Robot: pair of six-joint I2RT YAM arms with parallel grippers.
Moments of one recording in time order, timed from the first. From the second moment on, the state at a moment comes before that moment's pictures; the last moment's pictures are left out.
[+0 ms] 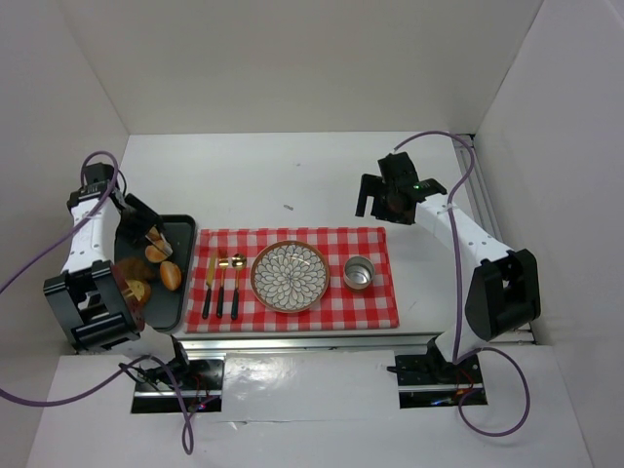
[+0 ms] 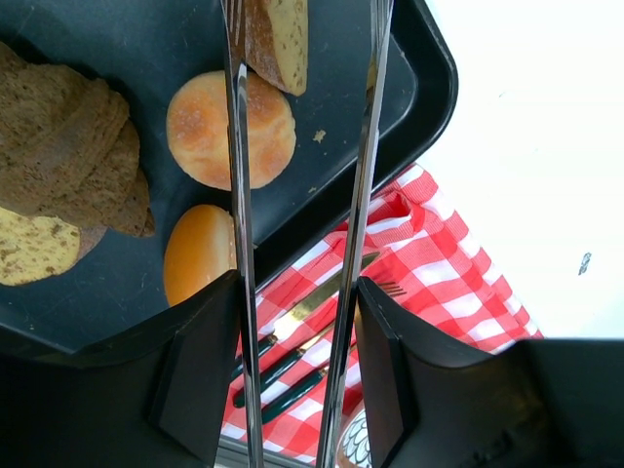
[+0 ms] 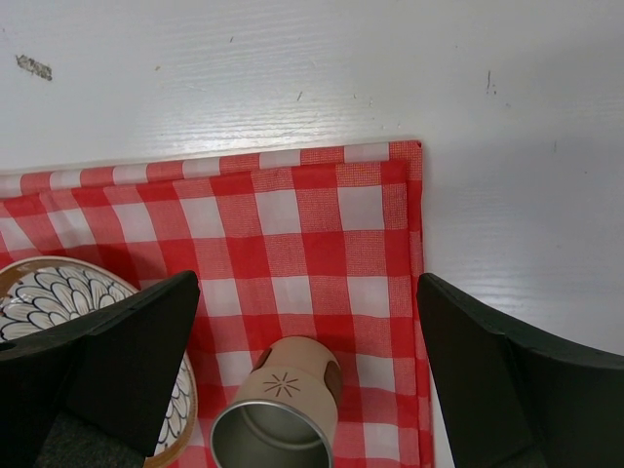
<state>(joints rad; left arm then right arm) 0.41 1.51 1.25 -0.89 0.08 -0.59 0.34 1.54 1.23 -0.61 0.10 0.47</state>
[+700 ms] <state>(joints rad) 0.47 1.51 1.17 -0.89 0.12 -0.61 0.34 1.55 1.23 -0.61 0.09 0.48</state>
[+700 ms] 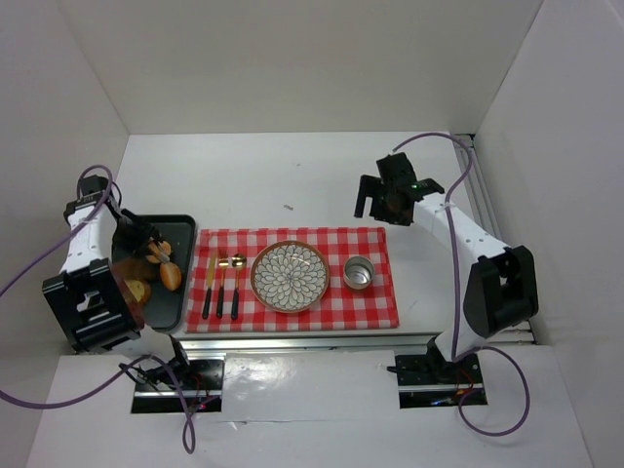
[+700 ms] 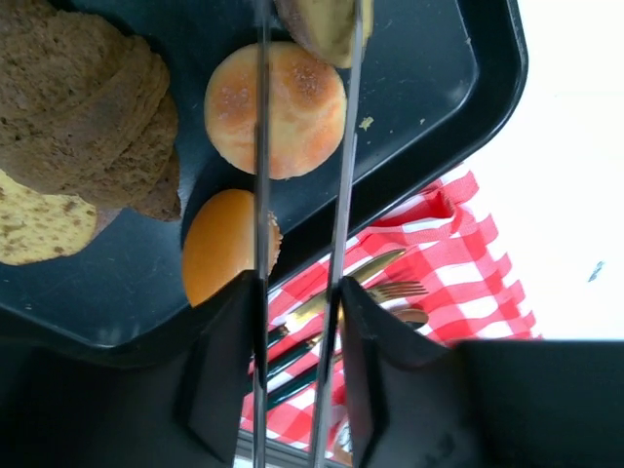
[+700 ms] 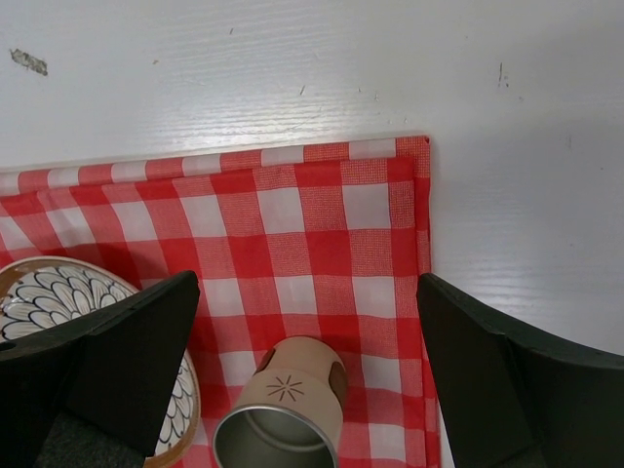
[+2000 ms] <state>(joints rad) -0.12 1.17 1.29 -1.05 0.27 -0.32 0.34 1.58 1.26 -0.61 0.09 0.48</state>
